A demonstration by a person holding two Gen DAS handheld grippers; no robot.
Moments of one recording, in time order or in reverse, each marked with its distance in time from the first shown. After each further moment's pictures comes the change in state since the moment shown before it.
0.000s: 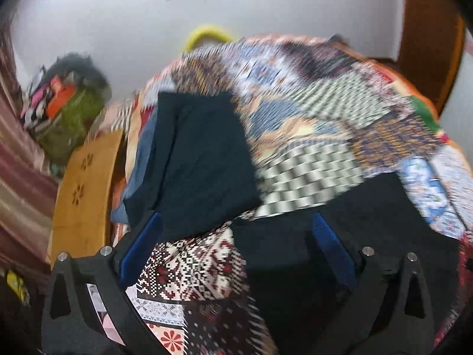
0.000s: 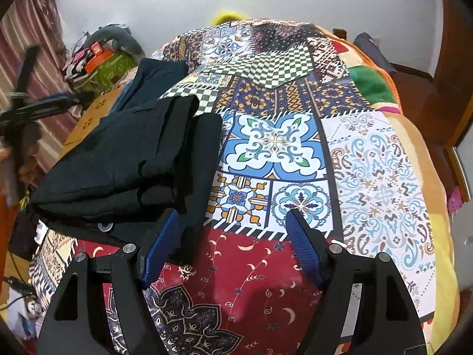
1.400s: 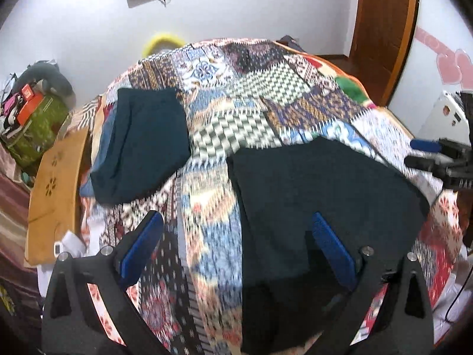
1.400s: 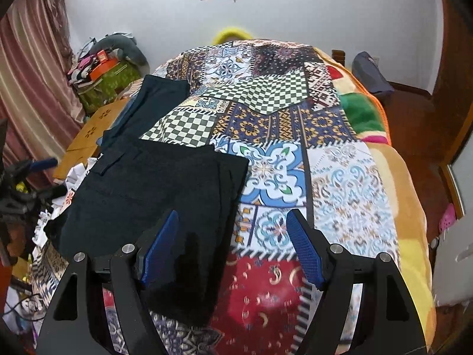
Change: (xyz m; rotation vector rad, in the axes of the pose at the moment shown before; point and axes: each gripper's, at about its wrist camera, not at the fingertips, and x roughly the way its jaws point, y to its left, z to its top) left arm -0.102 -0.058 -0.074 0.084 -0.063 -0.221; right arm -0.014 -0.009 0.027 -0.061 -0.055 0.010
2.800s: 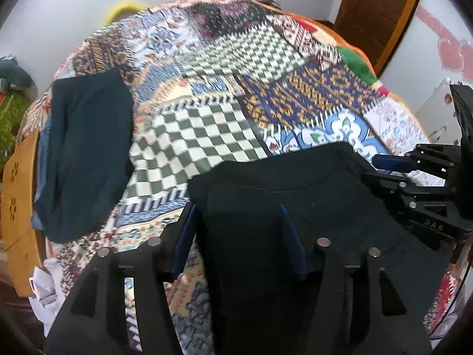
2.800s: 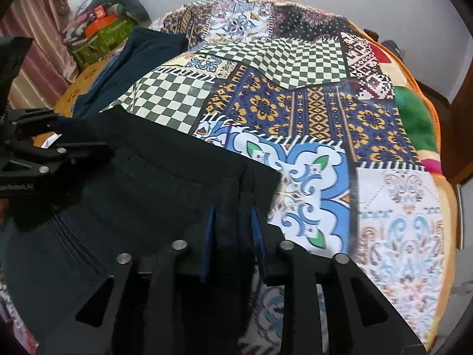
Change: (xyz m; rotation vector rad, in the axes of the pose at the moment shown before) left arm 0.120 -0.020 0.063 0.040 0.182 -0.101; right arm 0.098 -0.002 0.037 -0.117 0.199 -0.029
